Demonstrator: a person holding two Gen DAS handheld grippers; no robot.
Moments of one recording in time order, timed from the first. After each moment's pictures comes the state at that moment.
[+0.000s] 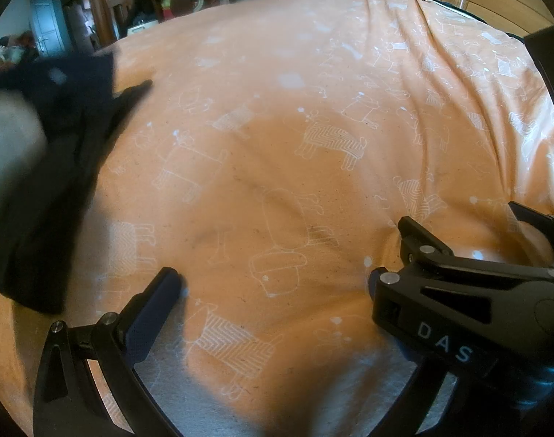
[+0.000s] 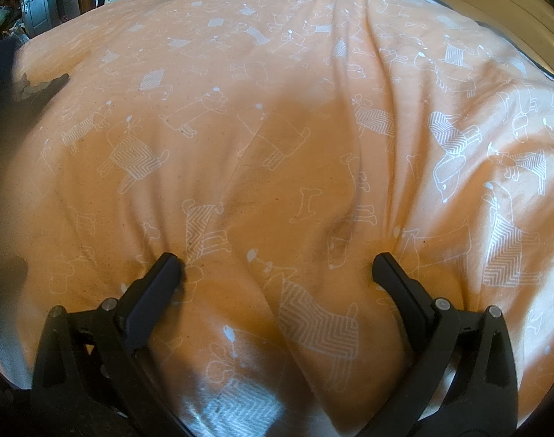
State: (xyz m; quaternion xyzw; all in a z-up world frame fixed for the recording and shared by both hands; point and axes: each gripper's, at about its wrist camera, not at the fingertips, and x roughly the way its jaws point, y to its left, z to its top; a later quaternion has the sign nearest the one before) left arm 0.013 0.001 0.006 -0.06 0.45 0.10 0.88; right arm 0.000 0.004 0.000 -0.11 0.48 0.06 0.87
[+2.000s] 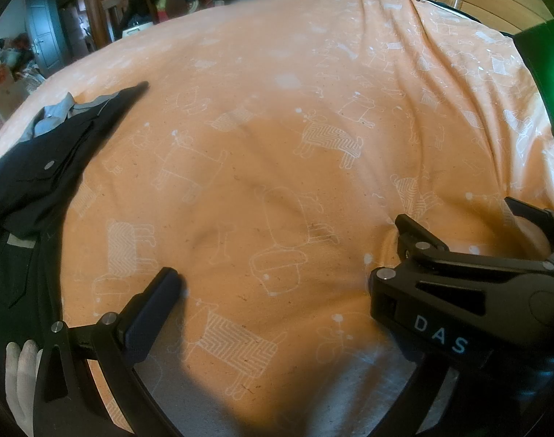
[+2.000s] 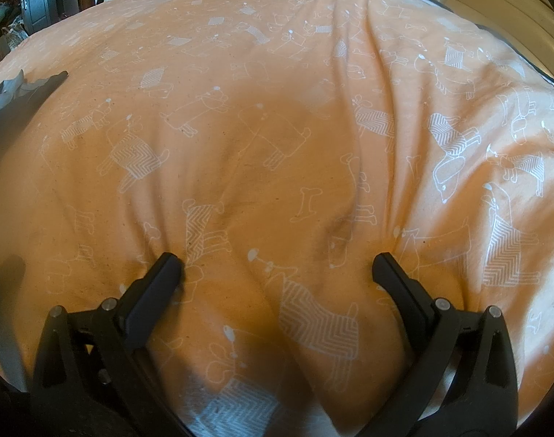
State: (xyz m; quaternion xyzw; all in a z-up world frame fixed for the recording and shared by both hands) left arm 0.012 0.002 0.007 -0.06 0.45 0.09 0.89; right arm 0.000 0.007 -0.002 -0.12 0.48 0.06 0.87
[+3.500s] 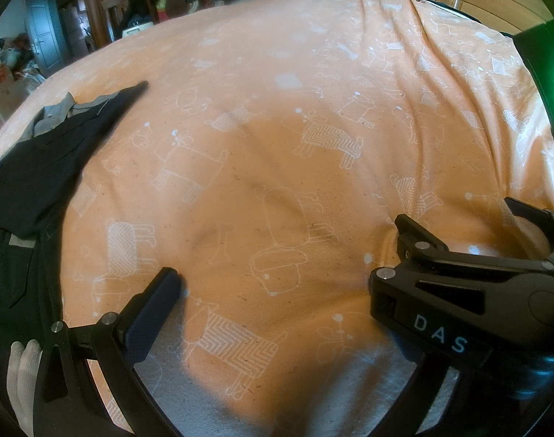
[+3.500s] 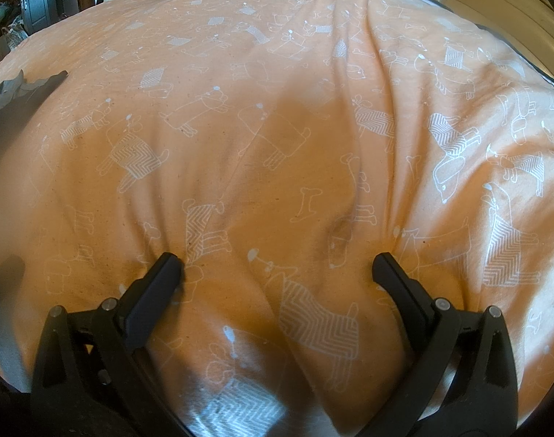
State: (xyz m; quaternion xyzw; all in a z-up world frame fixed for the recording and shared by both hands) left arm 0.012 0.003 0.007 -0.06 0.45 0.09 0.89; right arm 0.001 0.008 -0.003 -0.13 0.48 0.05 0.87
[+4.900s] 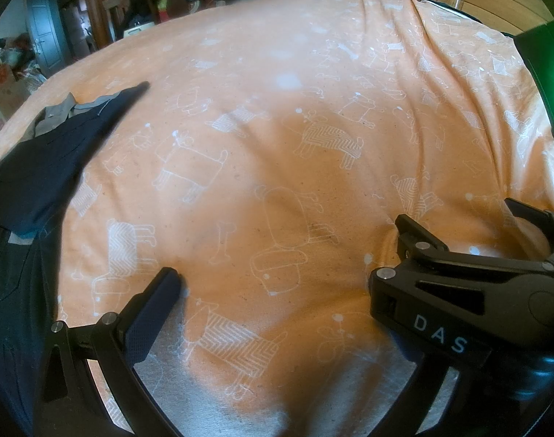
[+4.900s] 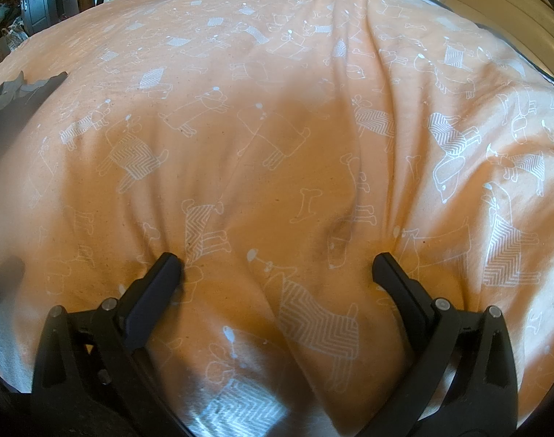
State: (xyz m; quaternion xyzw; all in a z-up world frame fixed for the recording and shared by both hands) left arm 0.011 0.004 0.006 -0.06 0.45 0.09 0.89; right arm 0.001 0.007 -0.004 -0.13 0.48 0.05 0.87
